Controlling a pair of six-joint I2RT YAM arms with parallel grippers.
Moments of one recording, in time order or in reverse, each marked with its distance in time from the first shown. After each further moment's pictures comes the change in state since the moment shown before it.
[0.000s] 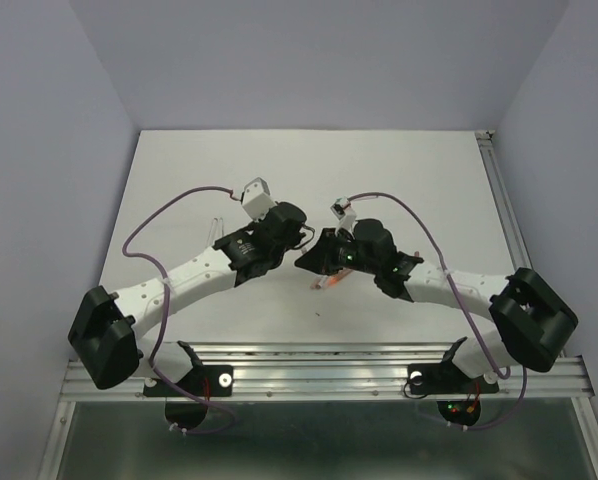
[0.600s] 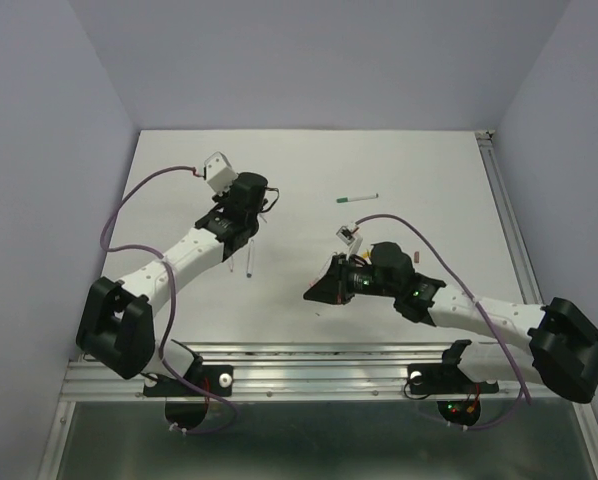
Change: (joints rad) left arm 0.315 0.072 -0.024 0.238 -0.070 0.221; right arm 0.072 -0.234 -0.178 -0.019 -0.137 0.076
